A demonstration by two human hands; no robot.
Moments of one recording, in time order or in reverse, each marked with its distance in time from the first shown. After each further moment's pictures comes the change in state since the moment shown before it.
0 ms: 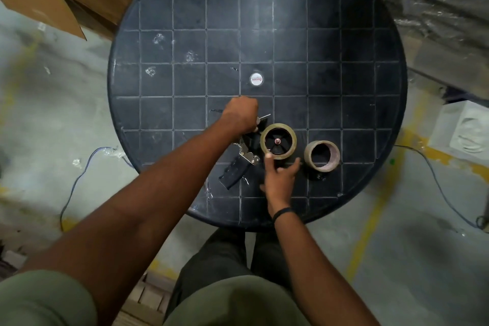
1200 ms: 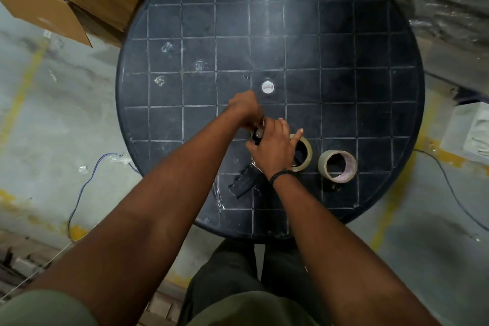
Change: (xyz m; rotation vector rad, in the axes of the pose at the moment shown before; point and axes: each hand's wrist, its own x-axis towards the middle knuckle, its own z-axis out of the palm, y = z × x) left_hand 0.036 -0.027 -0.024 -0.407 -0.102 -0.237; right_hand 0.038 -0.079 0.062 -1.047 0.123 -0.844
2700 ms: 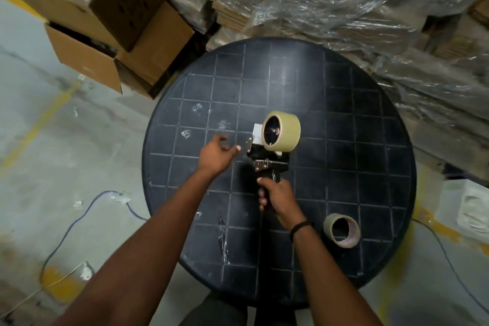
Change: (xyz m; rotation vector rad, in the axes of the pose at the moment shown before) left_hand -0.020 -0.113 -0.050 -0.598 0.323 -0.012; right_hand 0.010 -0.043 -0.061 1.278 -0.479 0.462
